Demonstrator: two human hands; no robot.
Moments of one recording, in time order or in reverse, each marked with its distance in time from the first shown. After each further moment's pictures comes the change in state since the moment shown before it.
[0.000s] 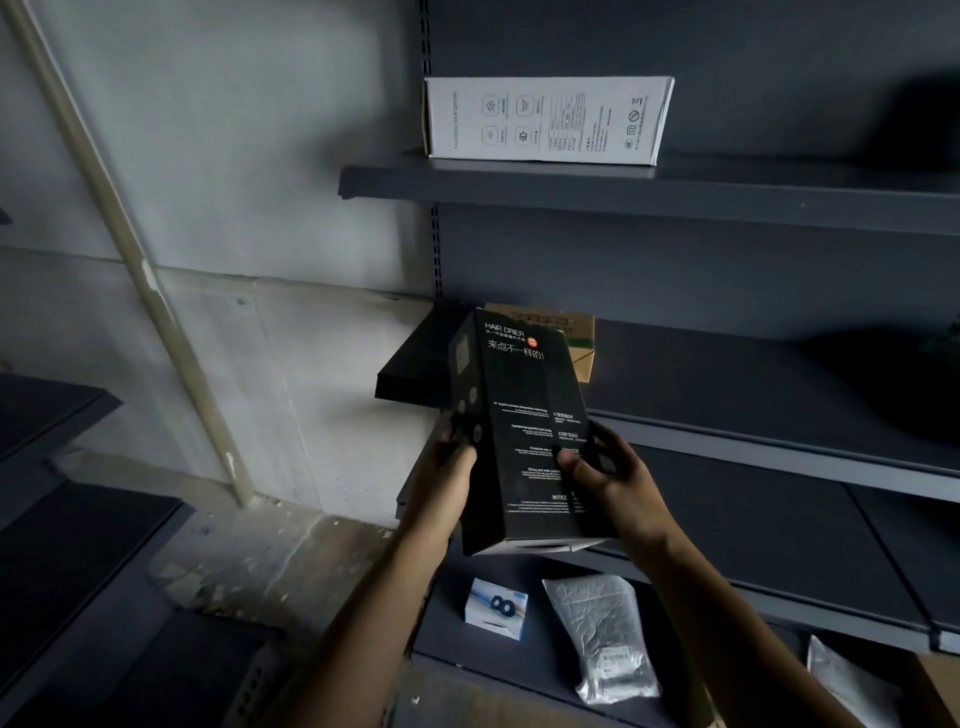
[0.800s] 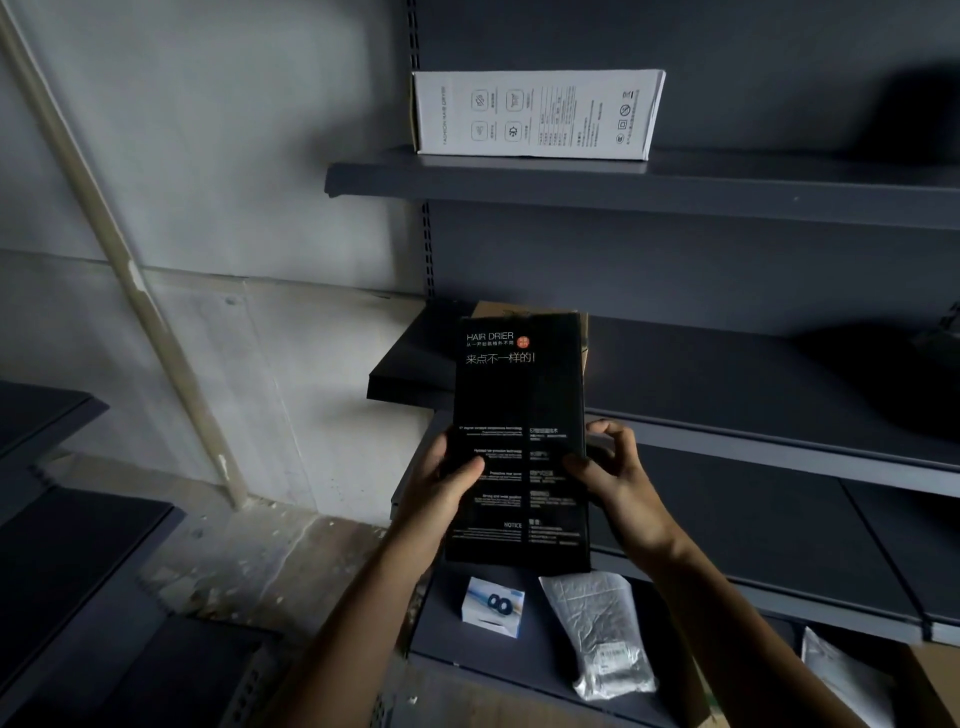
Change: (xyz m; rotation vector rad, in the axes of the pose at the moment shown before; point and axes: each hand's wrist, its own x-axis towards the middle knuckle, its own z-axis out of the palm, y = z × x) left_hand 0.016 -0.031 -0.007 -0.062 -0.130 0.054; right_hand -0.002 -0.003 -0.009 0.026 -0.122 -0.052
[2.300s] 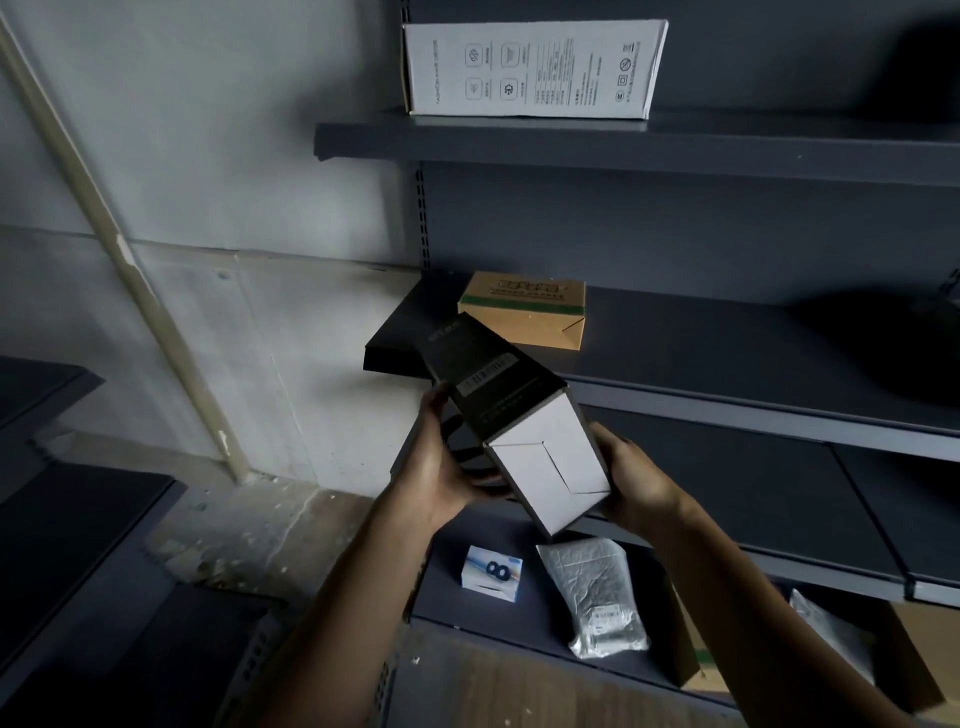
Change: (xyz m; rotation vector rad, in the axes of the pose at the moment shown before) left_hand -0.008 0.030 0.014 -0.549 -0.113 -0.452; right_hand -0.002 0.003 -0.004 -0.003 -0.029 0.354
